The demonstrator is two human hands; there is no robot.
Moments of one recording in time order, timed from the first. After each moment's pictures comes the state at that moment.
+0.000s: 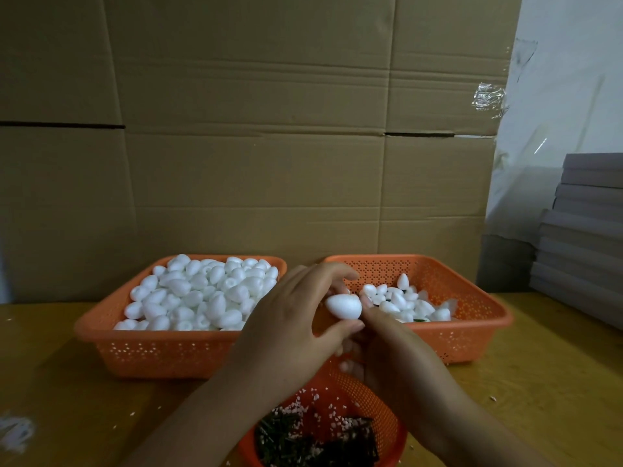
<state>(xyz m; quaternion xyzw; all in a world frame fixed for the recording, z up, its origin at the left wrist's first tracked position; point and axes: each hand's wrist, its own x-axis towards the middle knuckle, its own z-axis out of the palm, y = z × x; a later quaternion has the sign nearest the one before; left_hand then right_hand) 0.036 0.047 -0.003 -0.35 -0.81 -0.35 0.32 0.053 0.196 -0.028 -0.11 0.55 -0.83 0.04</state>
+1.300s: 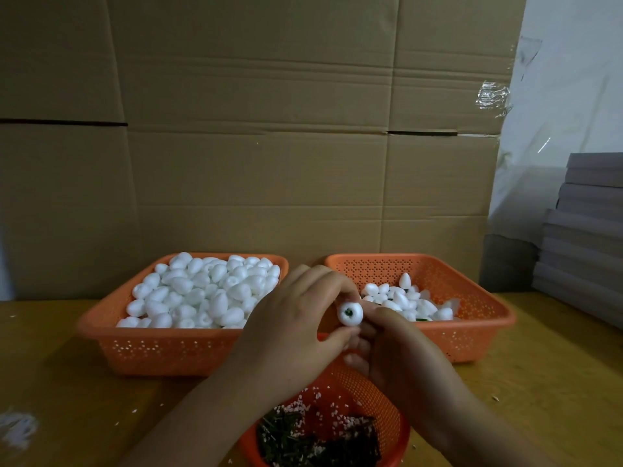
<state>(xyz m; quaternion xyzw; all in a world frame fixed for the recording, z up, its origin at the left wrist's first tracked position) 0.032 0.044 -0.004 -0.38 -0.83 -0.27 0.33 0.053 0.202 -0.027 -0.11 0.52 -0.85 0.06</state>
